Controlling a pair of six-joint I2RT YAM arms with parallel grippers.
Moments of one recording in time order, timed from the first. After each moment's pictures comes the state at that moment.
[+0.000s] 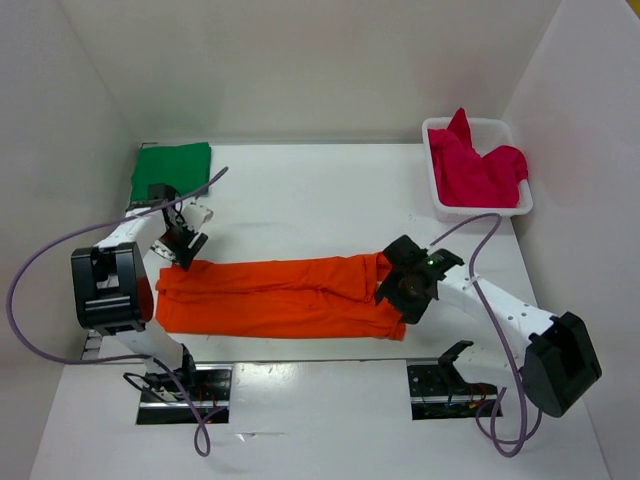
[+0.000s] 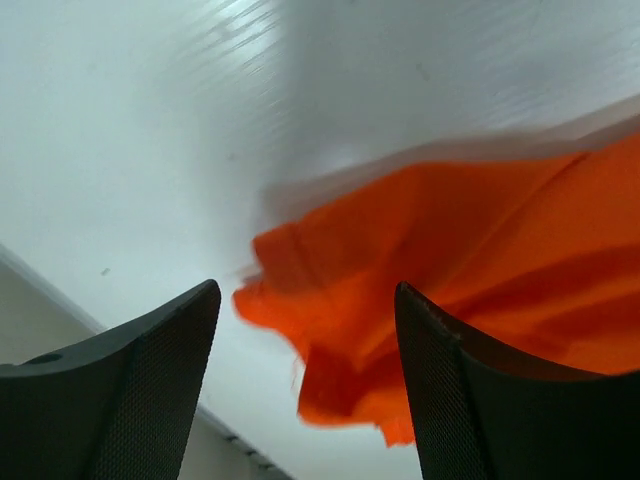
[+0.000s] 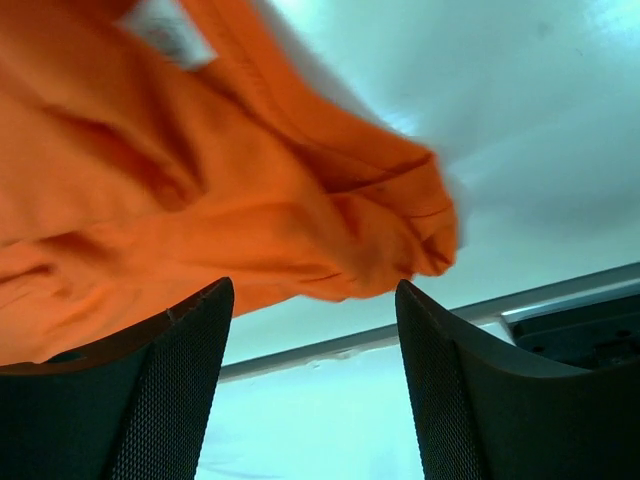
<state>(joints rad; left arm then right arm) 0.18 1.64 1.09 -0.73 -0.01 0.66 0.59 1.15 0.75 -0.92 0.07 1.22</state>
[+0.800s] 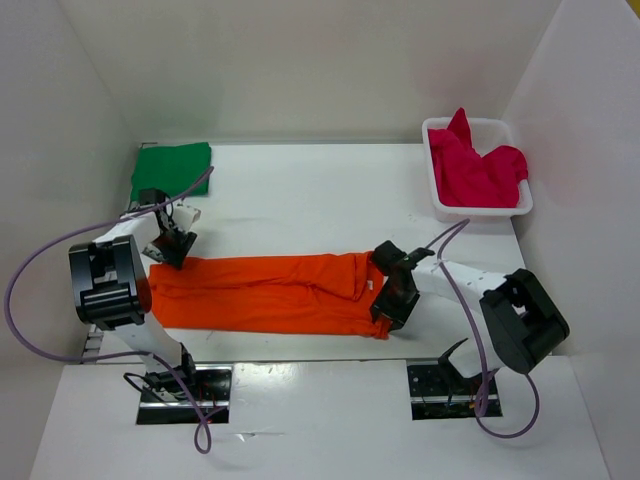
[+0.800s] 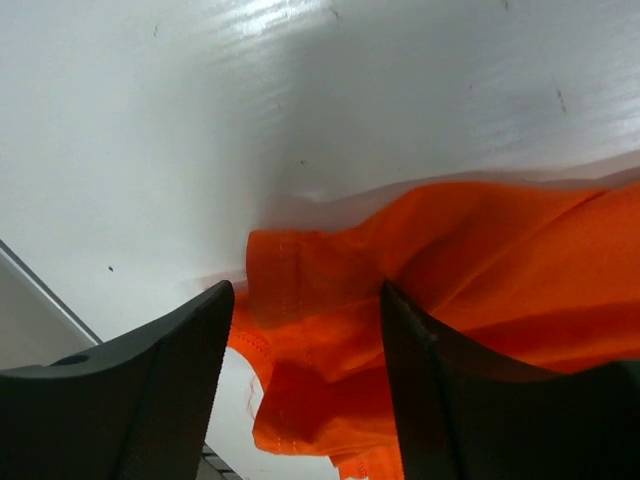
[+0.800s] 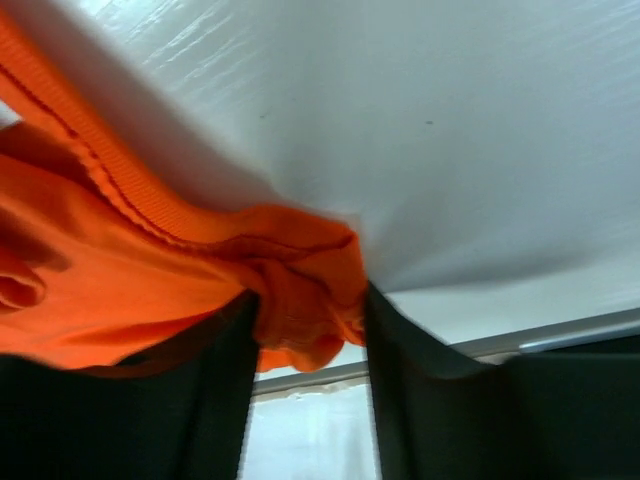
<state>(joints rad) 0.26 1.71 1.04 -0.58 -0.01 0.59 0.59 1.43 0.69 -0.78 -0.04 1.21</state>
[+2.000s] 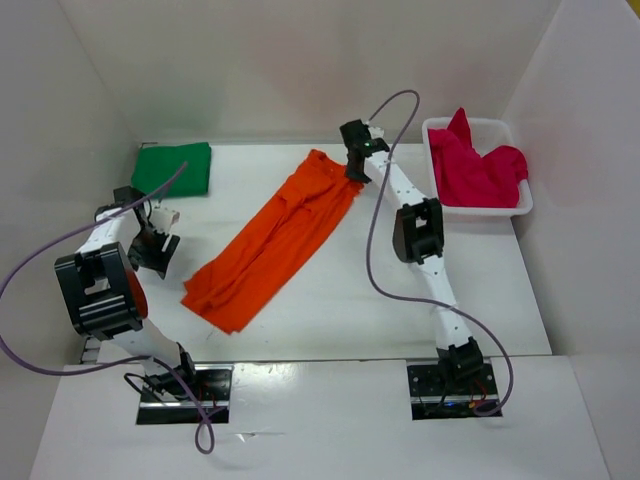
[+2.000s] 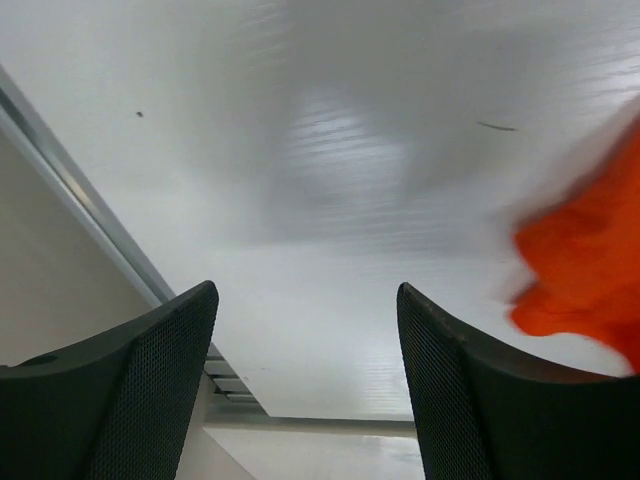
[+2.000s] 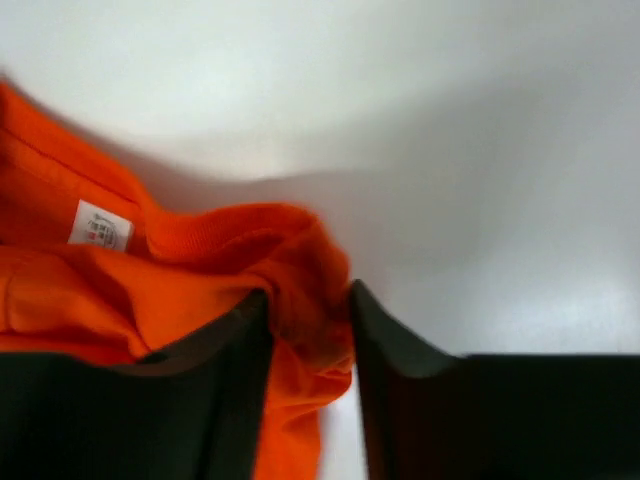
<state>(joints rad) 0.37 1.66 1.12 -0.82 -0.06 0.59 0.36 2.58 2.38 -0.84 0.34 0.63</state>
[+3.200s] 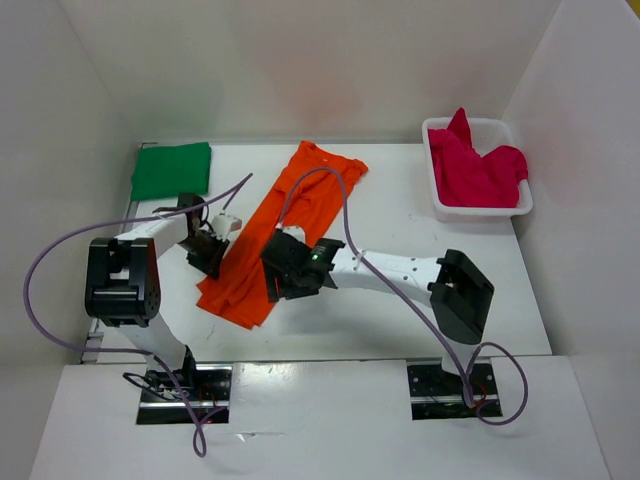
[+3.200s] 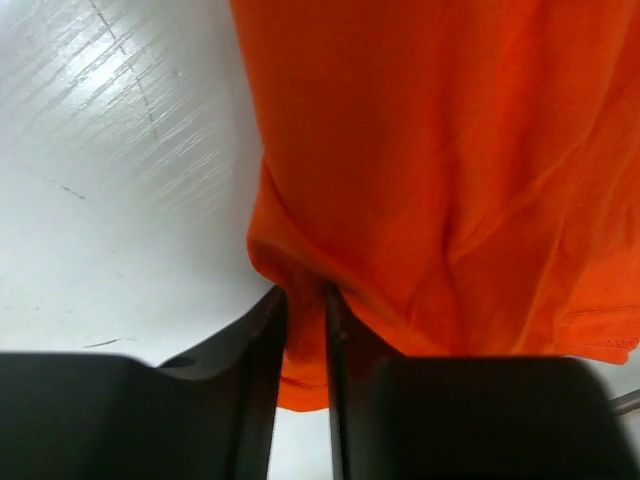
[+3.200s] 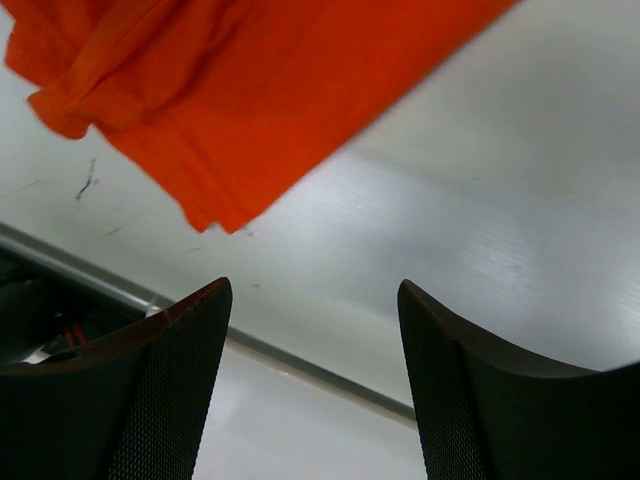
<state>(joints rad) 0.03 1.71 1.02 -0.72 0.25 0.50 1.09 1.79 1.41 -0.67 0.16 0.83</state>
